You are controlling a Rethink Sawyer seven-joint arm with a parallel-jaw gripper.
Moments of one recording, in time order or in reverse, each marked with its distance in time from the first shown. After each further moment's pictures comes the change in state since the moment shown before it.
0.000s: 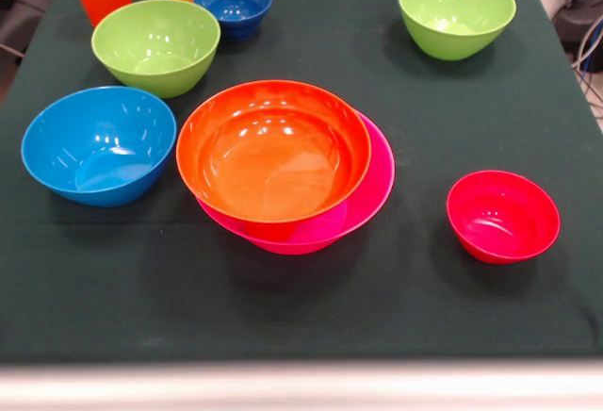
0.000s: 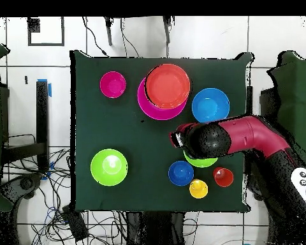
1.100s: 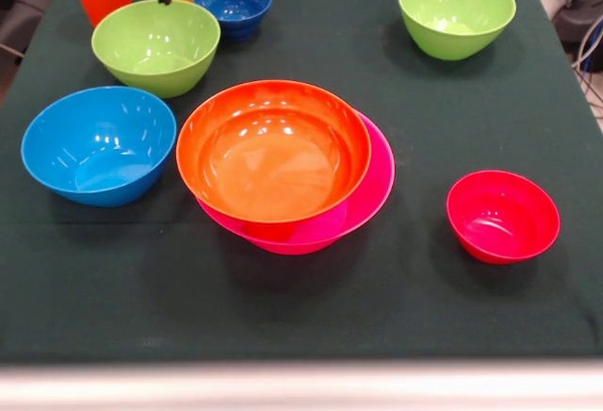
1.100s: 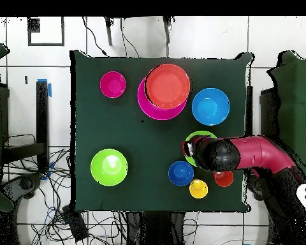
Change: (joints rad) arm 0.002 0.011 -0.194 0.040 0.002 -0.167 0.000
